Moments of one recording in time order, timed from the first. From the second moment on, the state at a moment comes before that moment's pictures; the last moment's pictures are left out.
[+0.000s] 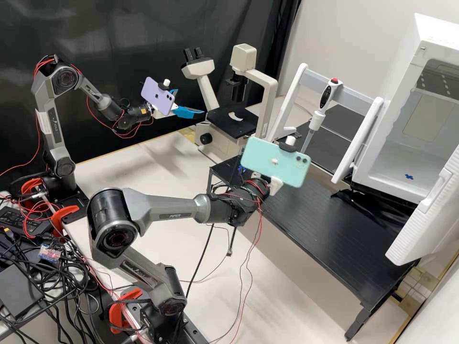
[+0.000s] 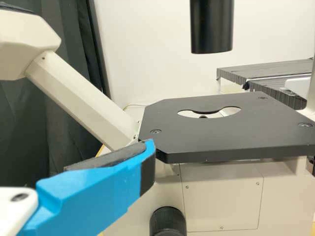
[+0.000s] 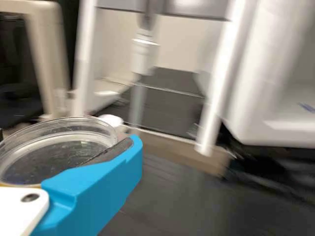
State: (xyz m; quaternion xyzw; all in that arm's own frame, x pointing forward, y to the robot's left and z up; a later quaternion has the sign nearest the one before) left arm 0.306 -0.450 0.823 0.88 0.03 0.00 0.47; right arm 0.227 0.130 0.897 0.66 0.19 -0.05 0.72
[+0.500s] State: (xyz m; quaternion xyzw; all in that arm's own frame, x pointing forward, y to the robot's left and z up) left arm 0.306 -0.450 0.823 0.88 0.03 0.00 0.47; right arm 0.231 0.233 0.807 0.57 0.30 -0.08 0.76
